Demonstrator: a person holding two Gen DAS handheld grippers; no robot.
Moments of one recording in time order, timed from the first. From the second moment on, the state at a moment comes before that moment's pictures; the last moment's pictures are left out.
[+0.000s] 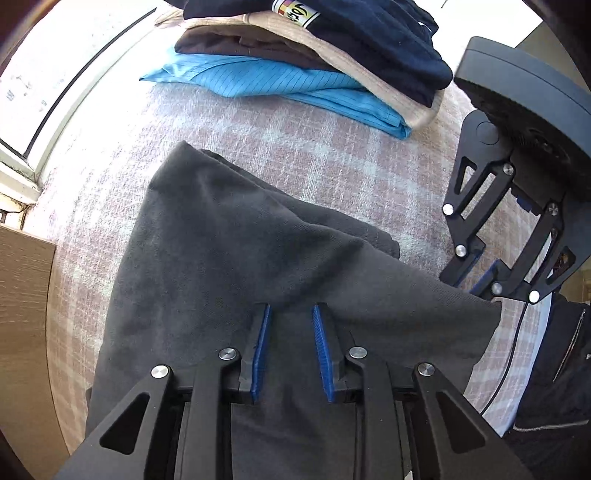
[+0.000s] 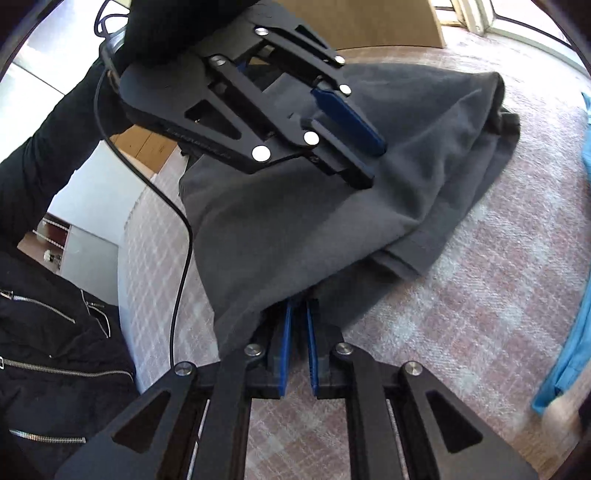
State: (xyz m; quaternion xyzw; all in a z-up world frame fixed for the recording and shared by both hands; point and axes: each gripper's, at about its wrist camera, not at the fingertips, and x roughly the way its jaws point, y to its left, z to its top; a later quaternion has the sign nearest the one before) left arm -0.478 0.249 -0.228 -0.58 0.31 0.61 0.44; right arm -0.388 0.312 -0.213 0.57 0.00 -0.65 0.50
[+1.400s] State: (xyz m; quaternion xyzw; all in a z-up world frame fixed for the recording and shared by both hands) left arm -0.424 0.216 -0.229 -0.58 0.31 0.61 0.44; right arm -0.349 0.290 -0.197 0.55 0.18 -0.63 0.51
